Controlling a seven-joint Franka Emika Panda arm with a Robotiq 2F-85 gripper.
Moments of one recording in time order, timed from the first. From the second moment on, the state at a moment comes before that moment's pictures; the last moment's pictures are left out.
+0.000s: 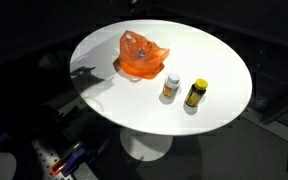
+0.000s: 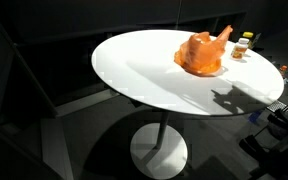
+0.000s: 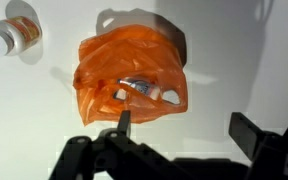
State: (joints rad) arm 0.04 -0.08 0.01 -2.18 0.10 2.27 -0.09
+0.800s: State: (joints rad) arm 0.02 0.12 0.01 -2.17 0.15 2.40 -0.11
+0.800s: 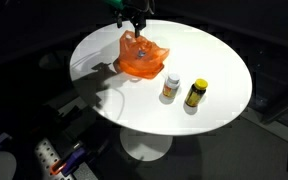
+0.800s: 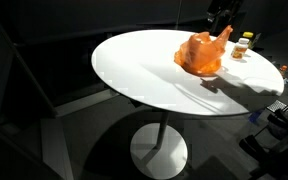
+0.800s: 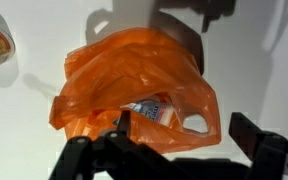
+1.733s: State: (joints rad) arm 0.02 0.22 0.01 -2.17 0.21 2.49 -0.09
